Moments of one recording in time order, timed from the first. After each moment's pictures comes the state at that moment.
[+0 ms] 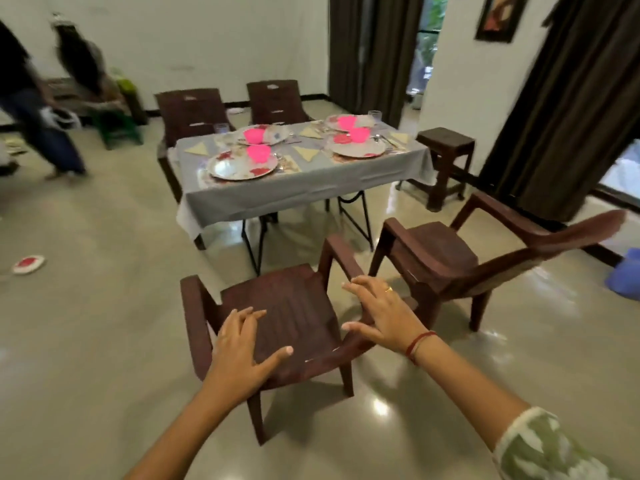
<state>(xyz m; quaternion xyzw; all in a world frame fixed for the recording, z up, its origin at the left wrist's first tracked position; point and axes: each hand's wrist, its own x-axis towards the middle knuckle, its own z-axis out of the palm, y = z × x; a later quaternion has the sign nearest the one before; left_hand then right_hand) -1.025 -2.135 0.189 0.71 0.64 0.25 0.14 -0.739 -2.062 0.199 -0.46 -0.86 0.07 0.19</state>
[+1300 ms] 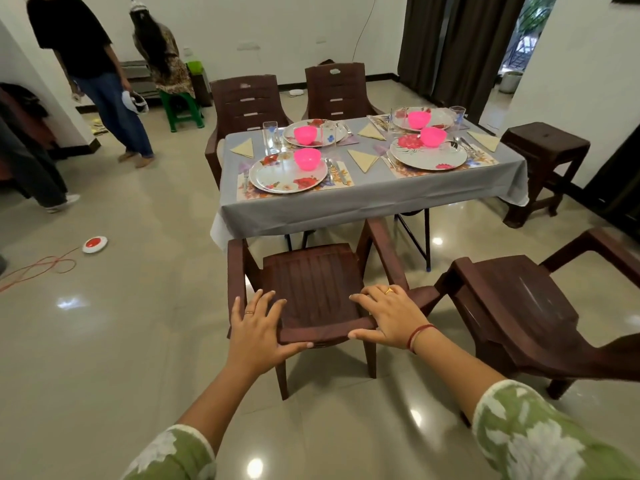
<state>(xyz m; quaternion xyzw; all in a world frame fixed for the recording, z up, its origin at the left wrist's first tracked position) -1.060 -1.891 0.158 0.70 0.71 0.06 -0.02 -0.790 -1.801 0.171 -0.40 -0.92 0.01 0.02</state>
